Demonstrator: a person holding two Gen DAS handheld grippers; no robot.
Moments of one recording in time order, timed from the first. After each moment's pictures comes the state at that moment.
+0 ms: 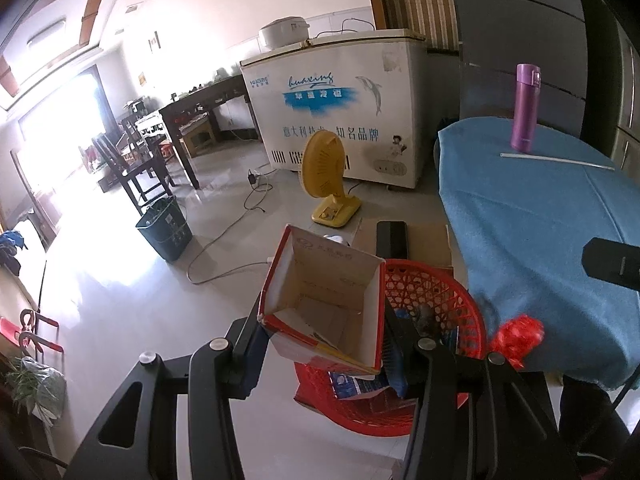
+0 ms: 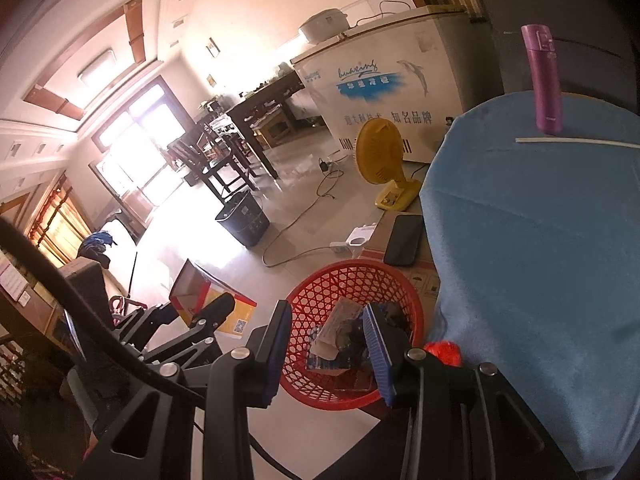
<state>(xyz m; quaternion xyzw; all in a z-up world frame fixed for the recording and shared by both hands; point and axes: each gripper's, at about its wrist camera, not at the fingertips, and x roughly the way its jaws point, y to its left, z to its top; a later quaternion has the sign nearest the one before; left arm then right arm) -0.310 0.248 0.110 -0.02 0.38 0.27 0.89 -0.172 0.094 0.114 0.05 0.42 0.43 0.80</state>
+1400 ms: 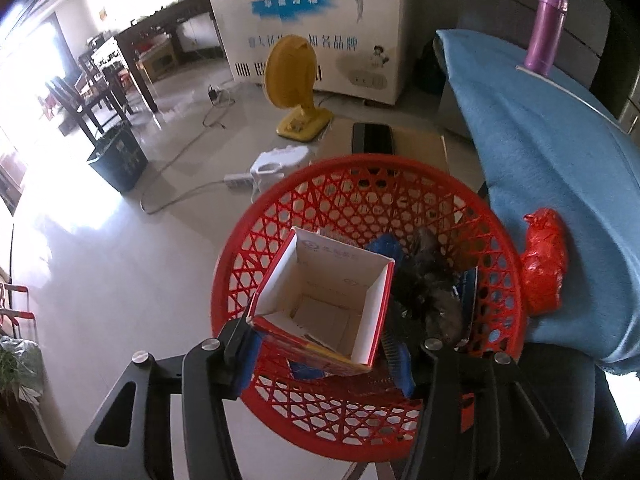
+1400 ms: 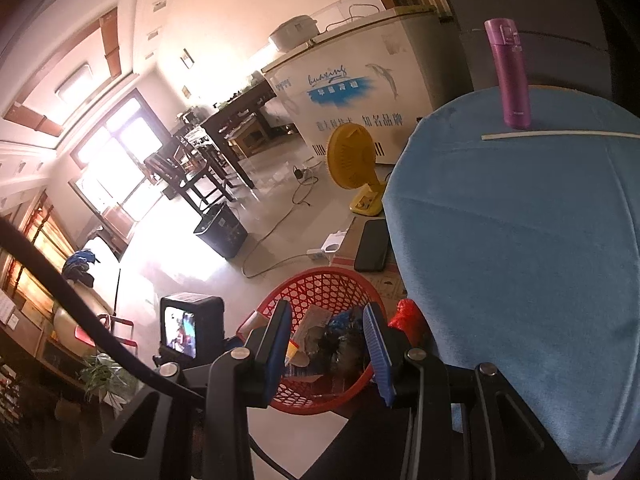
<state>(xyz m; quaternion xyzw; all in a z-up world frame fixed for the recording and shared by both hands) -0.249 0.285 -0.012 -0.08 0.51 0.21 0.83 -0.159 0.076 0.117 0.06 0.43 0.38 0.81</state>
